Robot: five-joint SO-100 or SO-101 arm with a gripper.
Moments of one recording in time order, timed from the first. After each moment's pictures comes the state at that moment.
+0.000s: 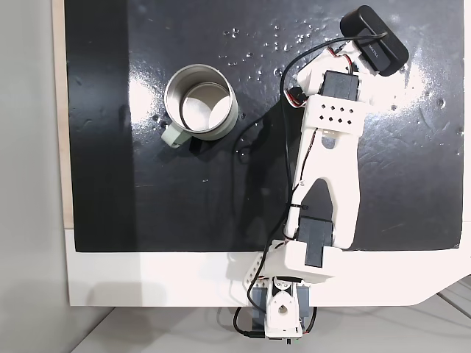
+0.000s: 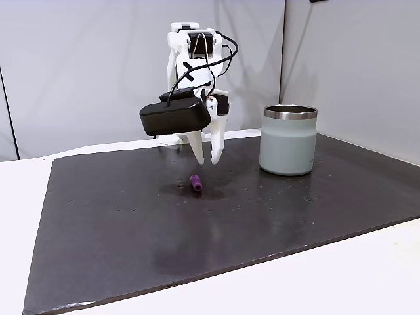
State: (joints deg) arm 7.4 67.6 70.5 70.4 -50.5
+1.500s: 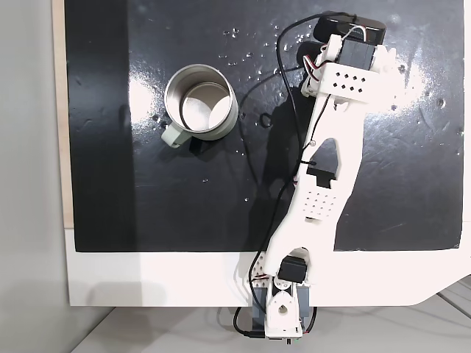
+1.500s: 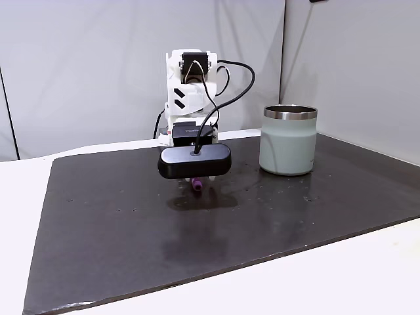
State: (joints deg) arm 11.0 31.3 20.7 103.1 -84.3
